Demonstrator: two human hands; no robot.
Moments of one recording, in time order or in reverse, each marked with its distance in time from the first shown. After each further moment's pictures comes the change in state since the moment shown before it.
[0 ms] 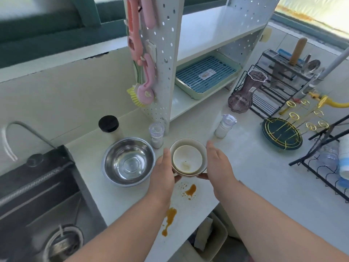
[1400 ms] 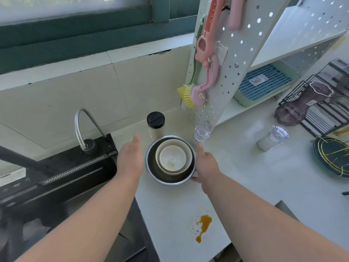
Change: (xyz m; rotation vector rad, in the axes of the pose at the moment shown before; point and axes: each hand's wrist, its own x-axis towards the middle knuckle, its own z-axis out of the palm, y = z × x) left_hand 0.053 0.068 -0.192 0.261 0.504 0.080; right_hand 0.017 0.006 0.161 -0.145 -0.180 0.248
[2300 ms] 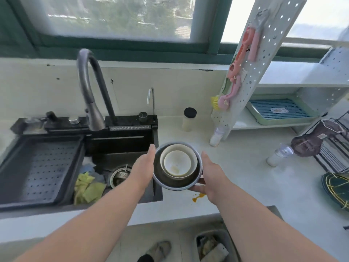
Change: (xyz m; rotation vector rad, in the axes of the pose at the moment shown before) left_hand -0.217 -0.095 -0.067 -0.099 0.072 -0.026; right_hand -0.183 0.077 -0.075 -0.047 -0.411 -0.098
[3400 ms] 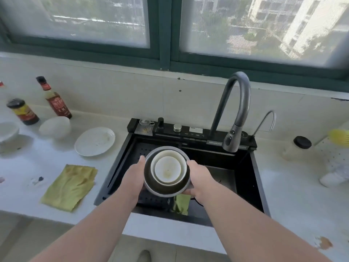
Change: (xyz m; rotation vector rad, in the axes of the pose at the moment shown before) left_hand 0.054 -0.111 -0.411 -0.324 0.254 -0.198; right_hand -0.014 0.068 0.436 -0.196 -0.198 0.081
